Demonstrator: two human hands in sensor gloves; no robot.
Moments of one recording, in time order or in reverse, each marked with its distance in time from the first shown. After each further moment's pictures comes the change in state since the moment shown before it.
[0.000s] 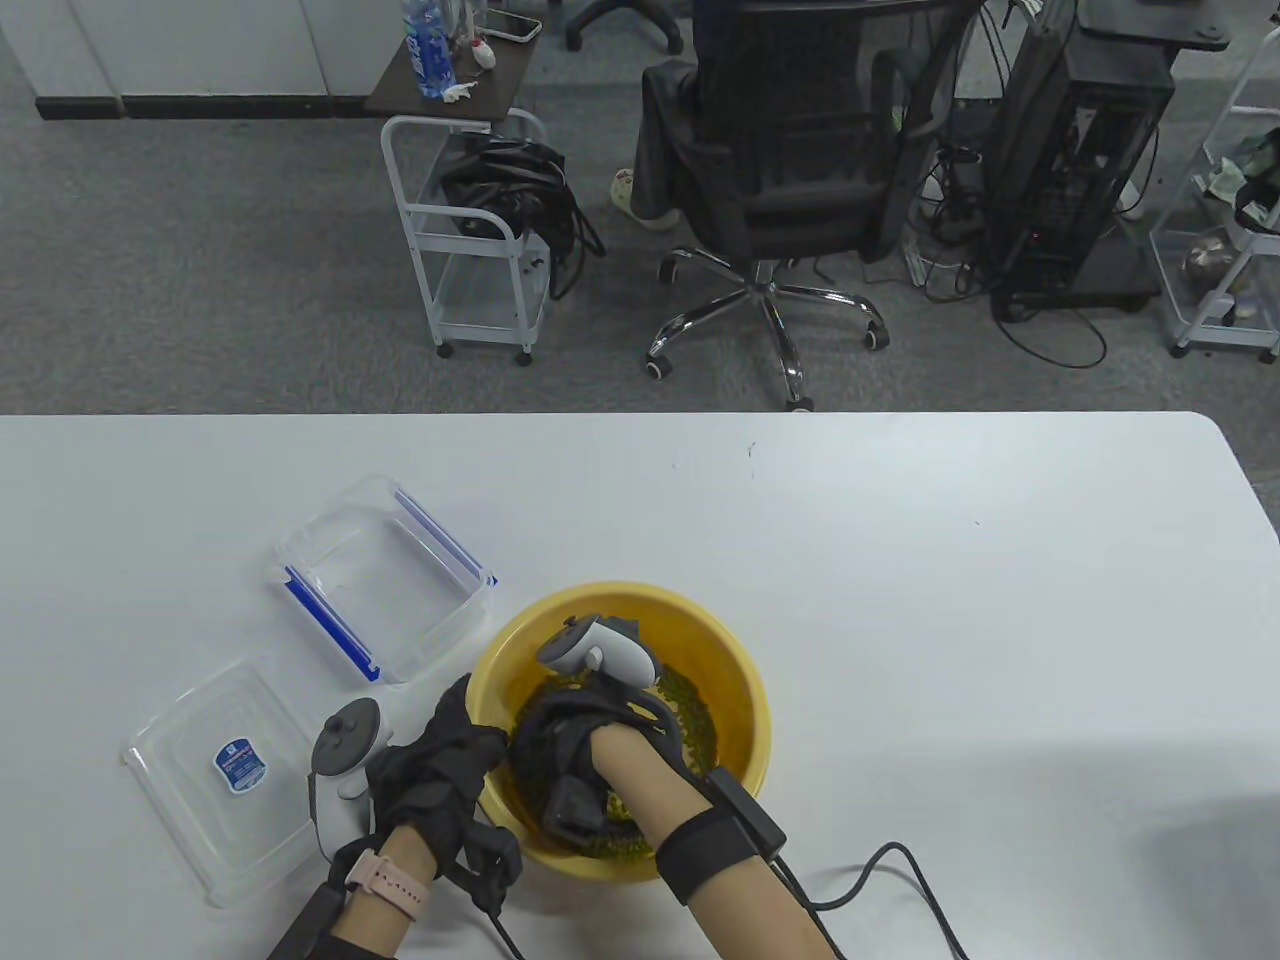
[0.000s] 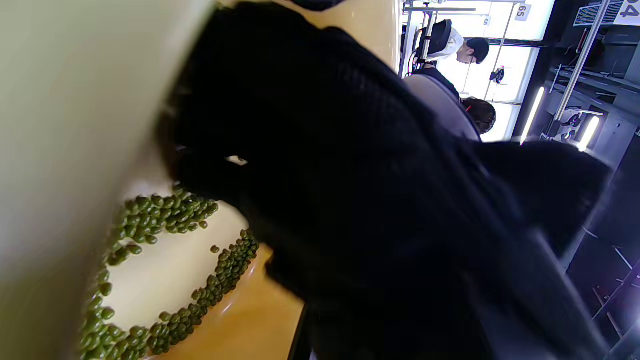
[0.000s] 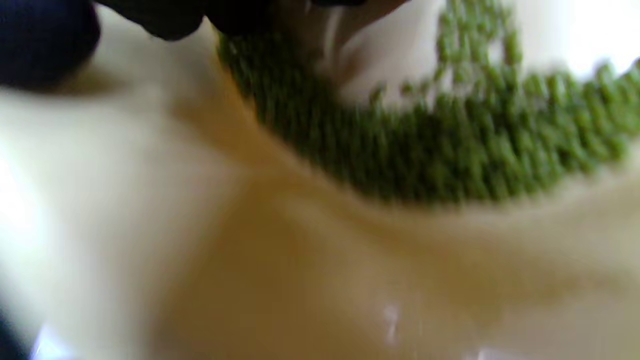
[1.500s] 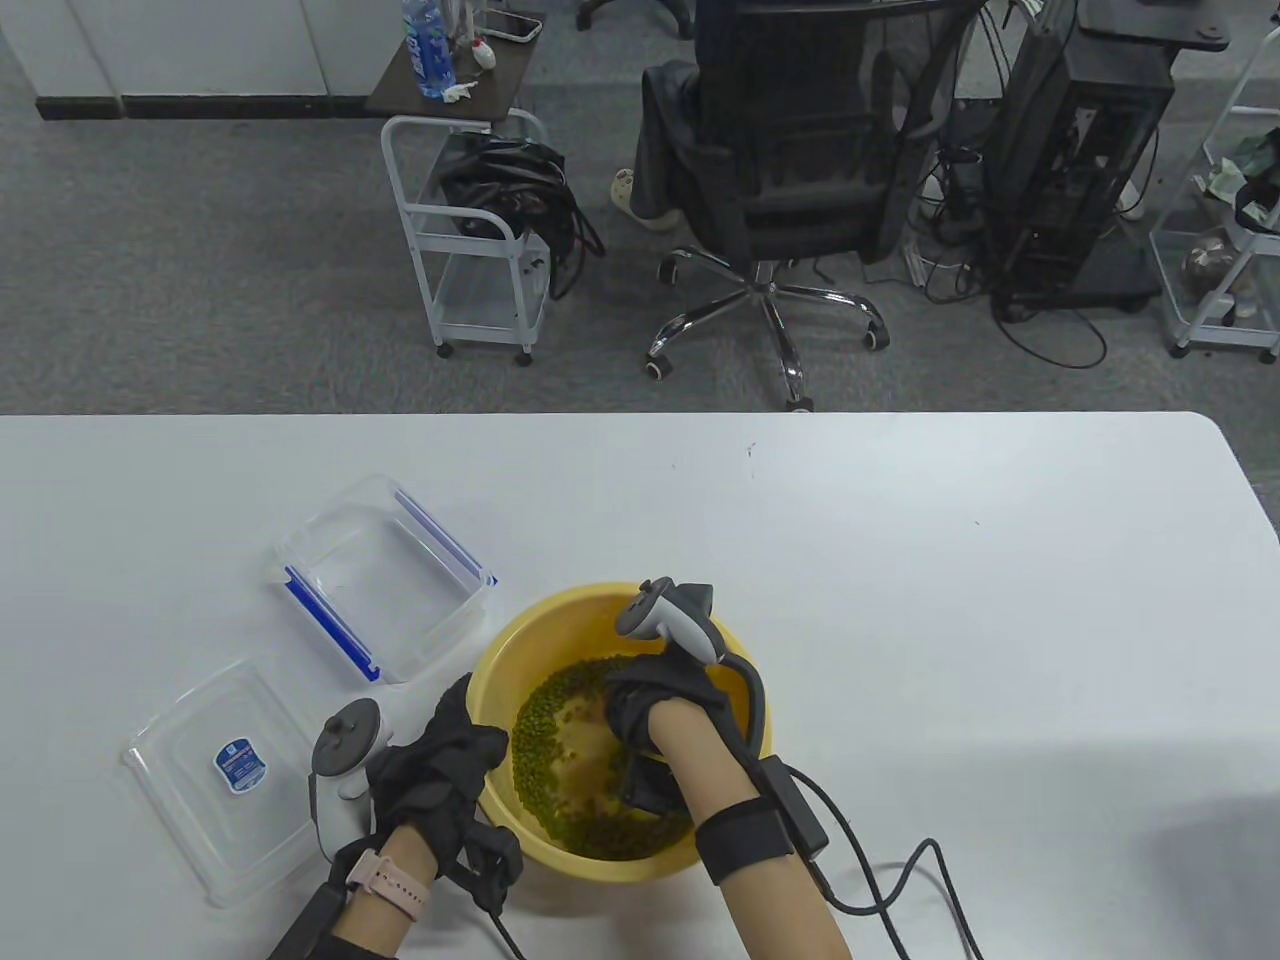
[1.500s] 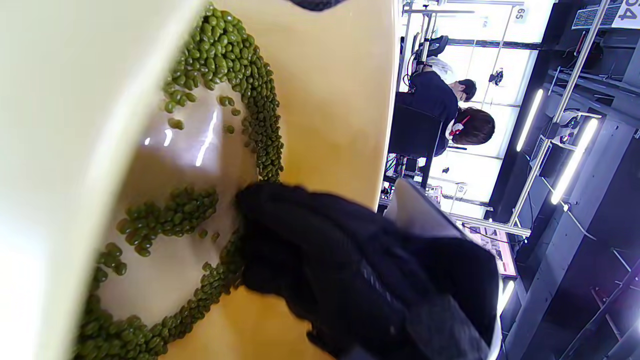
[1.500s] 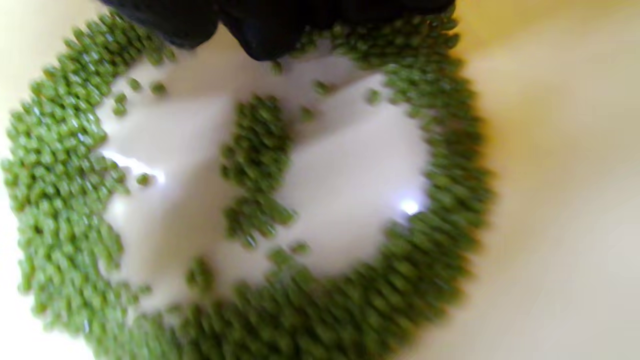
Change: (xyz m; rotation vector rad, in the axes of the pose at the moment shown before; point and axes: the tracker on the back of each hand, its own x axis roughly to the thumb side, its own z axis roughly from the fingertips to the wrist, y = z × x) left_hand 0.000 0.000 0.000 0.006 -0.002 0.002; right_hand -0.060 -0.040 0.016 -0.179 0.201 0.110
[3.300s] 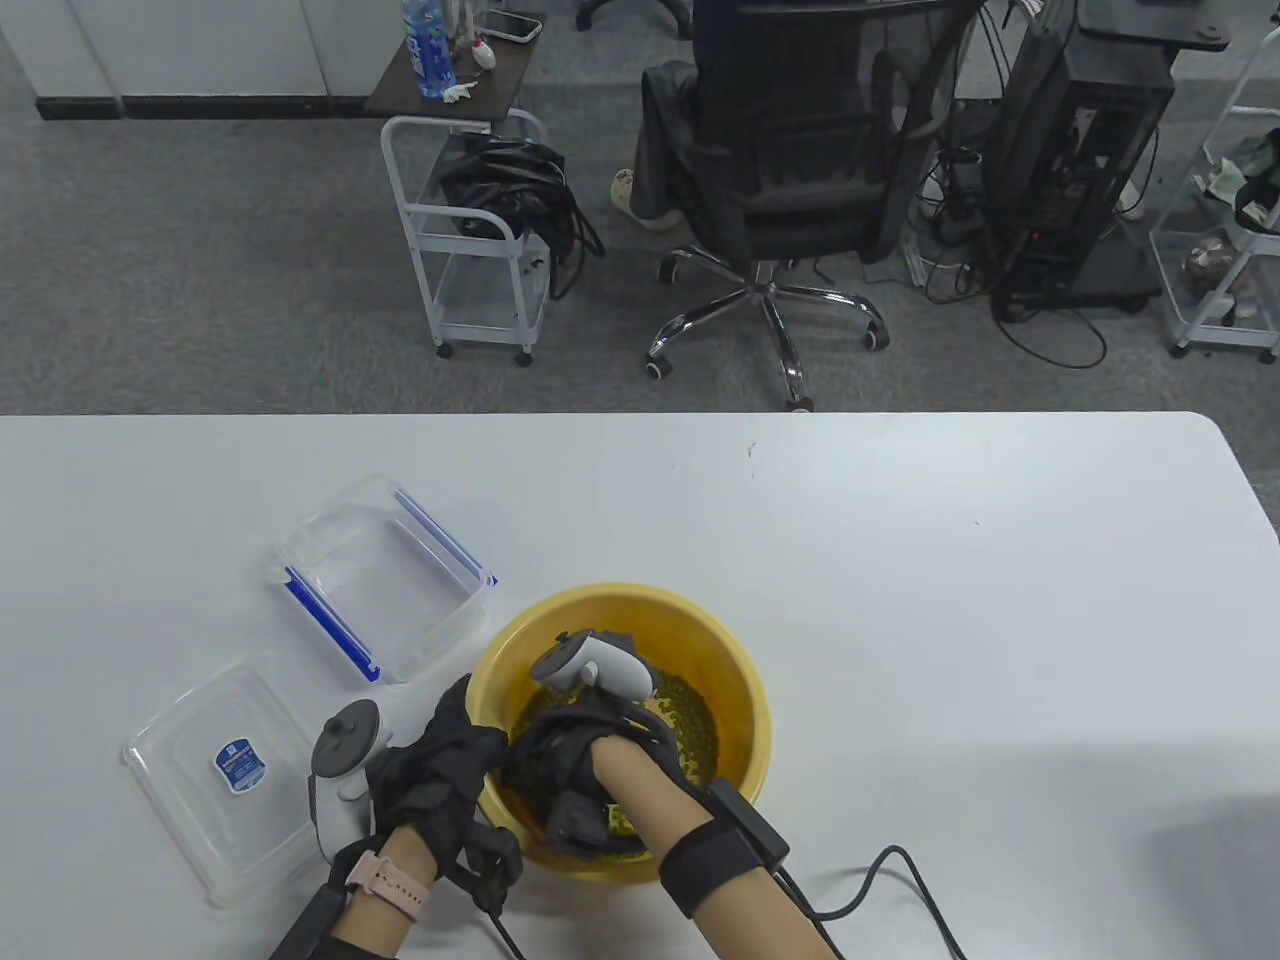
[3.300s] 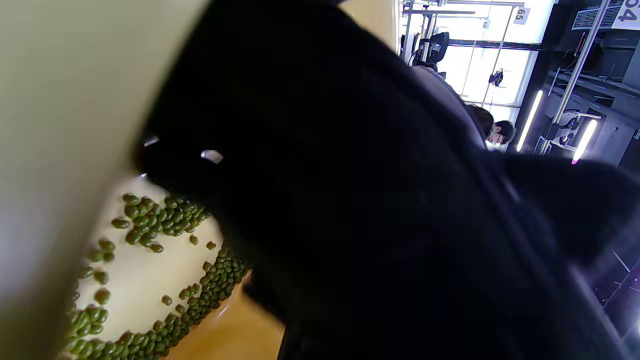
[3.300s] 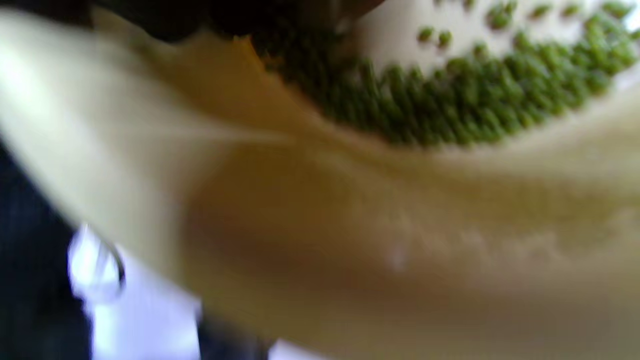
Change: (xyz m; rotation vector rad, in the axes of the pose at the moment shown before) left_hand -0.001 0.000 0.000 -0.001 0.000 0.004; right_hand 0.069 0.050 -0.005 0.296 -0.204 -0.103
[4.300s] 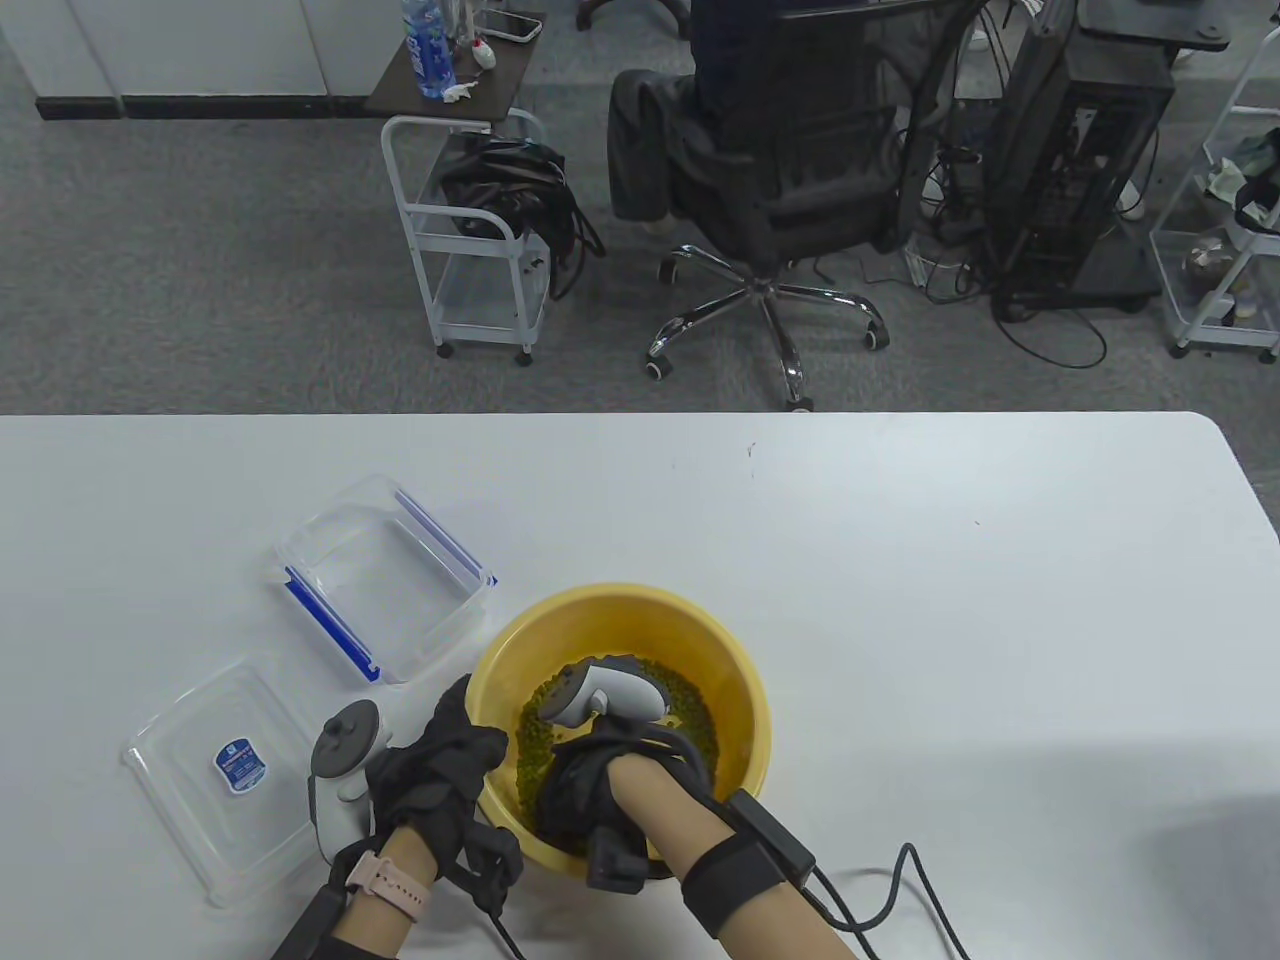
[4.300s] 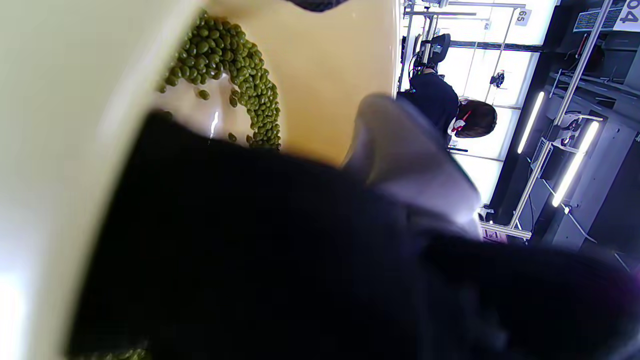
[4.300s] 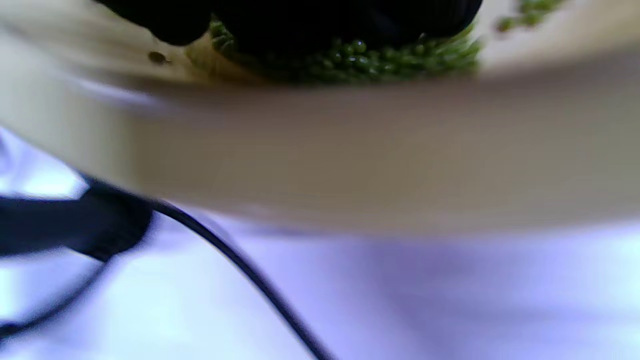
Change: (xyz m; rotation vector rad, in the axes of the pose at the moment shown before) left_hand 0.000 0.000 0.001 0.004 0.004 0.002; right_hand -0.019 0.024 0.007 0.088 -0.017 0.158
